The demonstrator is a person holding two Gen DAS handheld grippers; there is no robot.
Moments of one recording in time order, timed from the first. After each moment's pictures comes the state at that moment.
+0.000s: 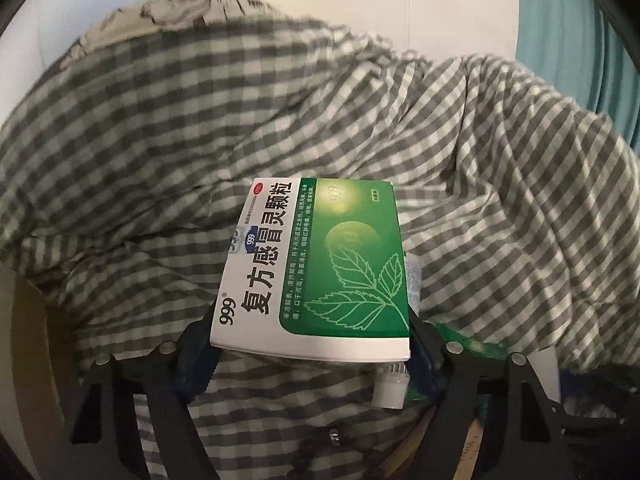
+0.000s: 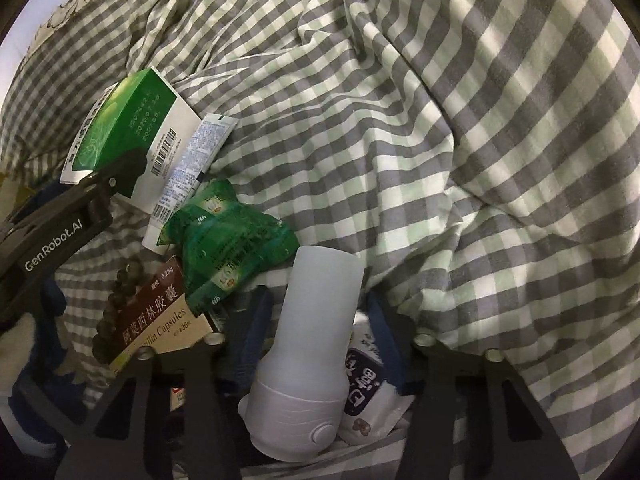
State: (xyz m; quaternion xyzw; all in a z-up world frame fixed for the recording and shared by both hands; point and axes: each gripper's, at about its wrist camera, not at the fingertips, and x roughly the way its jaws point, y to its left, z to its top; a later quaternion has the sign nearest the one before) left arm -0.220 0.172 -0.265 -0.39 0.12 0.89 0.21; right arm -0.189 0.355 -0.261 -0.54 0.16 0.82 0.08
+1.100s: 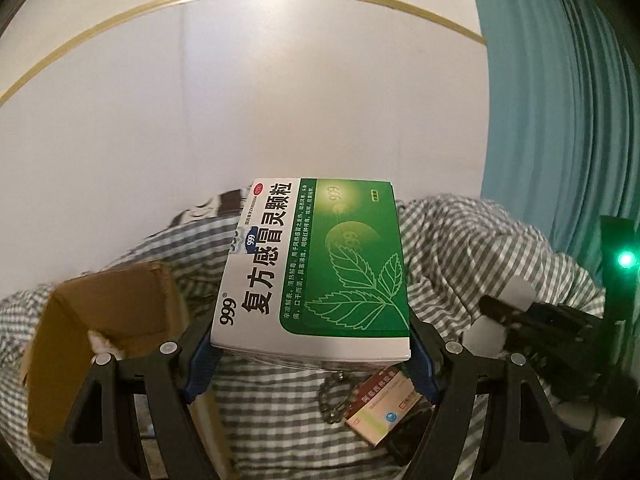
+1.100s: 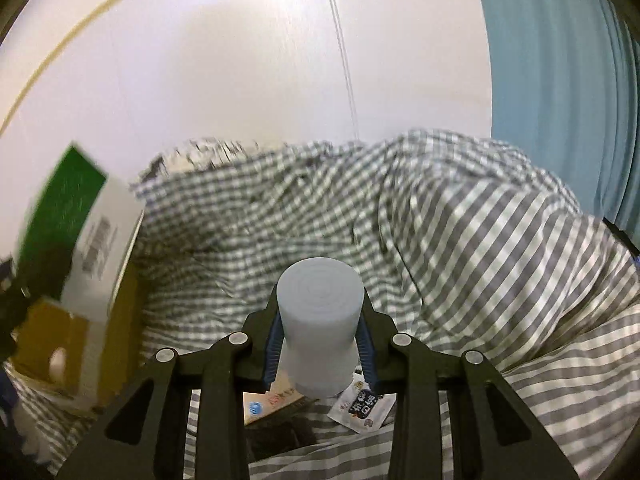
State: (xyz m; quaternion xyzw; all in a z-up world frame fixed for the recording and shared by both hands) left arm -0.064 0.081 -0.103 -0.24 0.06 0.95 0.17; right arm -0.108 0.331 -0.106 -0.29 0.11 0.95 0.05
